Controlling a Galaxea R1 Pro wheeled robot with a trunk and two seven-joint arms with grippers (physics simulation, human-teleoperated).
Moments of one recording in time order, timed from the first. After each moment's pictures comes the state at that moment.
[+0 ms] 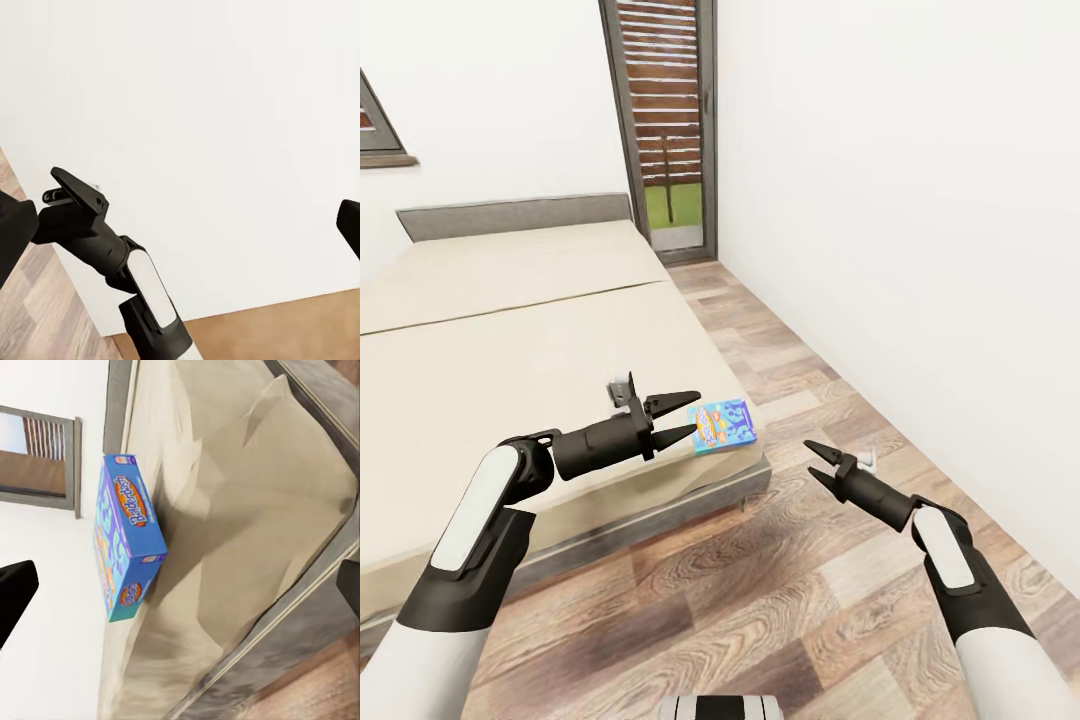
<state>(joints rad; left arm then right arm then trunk) -0.64 0.12 -0.15 -1.61 1.73 1.00 0.17 -0.60 -0.11 -0.19 -1.00 -0.90 0.83 0.58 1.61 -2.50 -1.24</state>
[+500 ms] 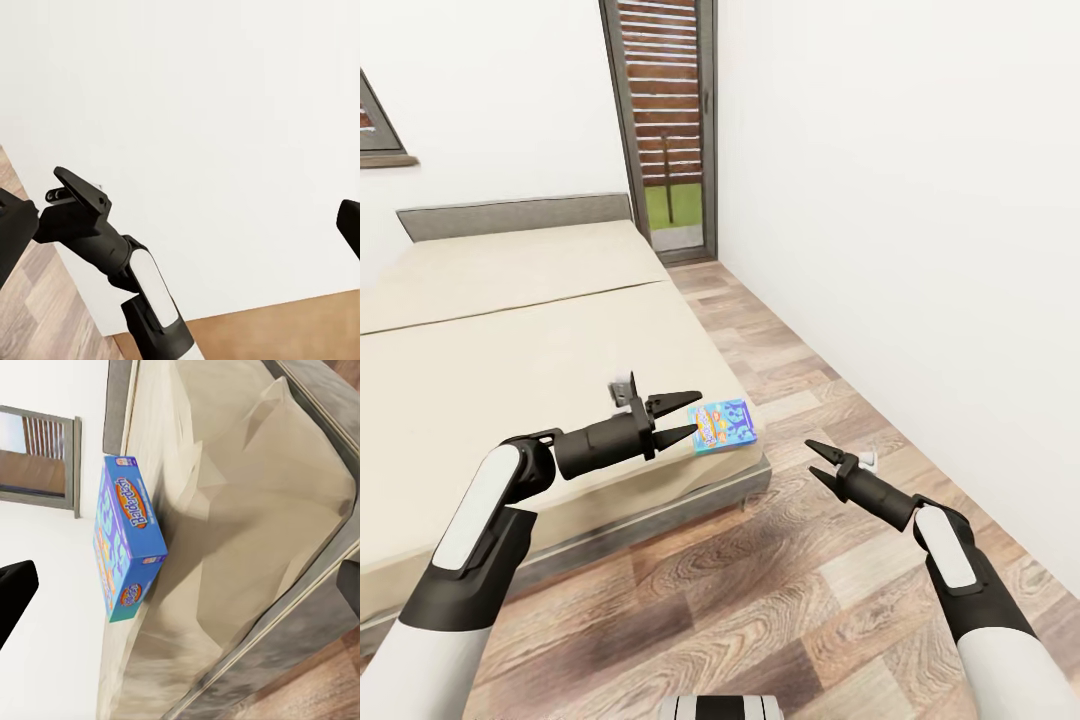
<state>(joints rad) -0.64 0.12 -0.16 -1.61 1.73 1.00 0.18 -0.60 -0.11 -0.19 -1.00 -0.90 0.84 0.58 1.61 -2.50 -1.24</state>
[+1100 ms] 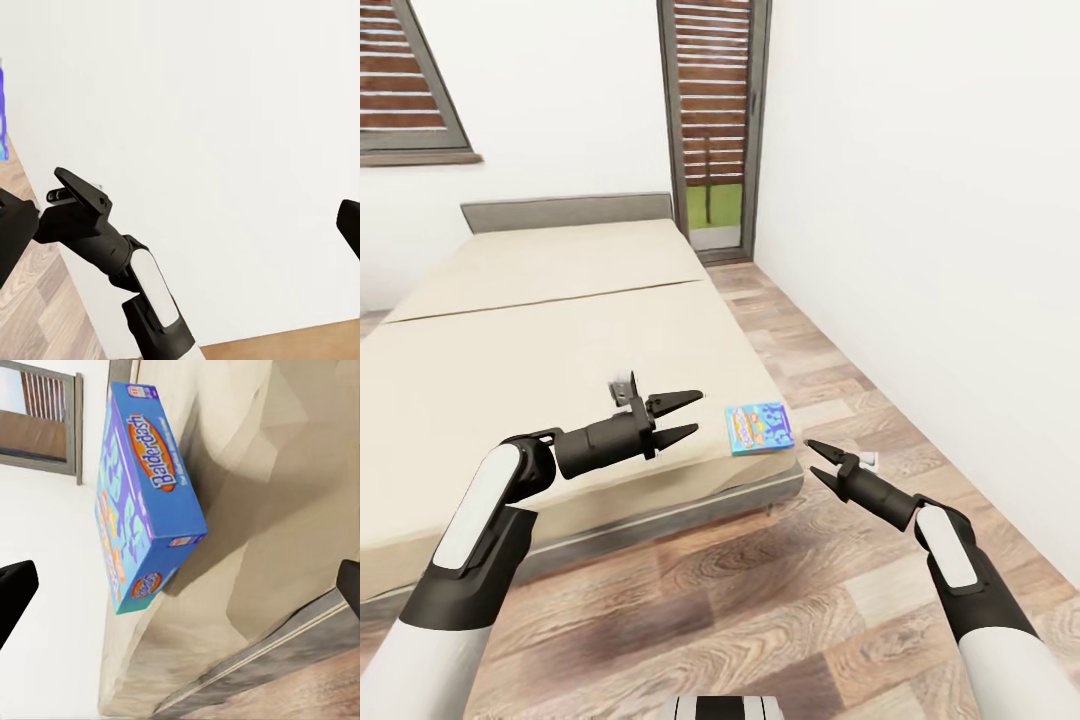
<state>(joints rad) -0.64 0.12 -0.16 -1.61 1.73 1.00 0.18 -0.60 -0.11 -0.19 -1.00 -0.90 0.84 0.58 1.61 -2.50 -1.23</state>
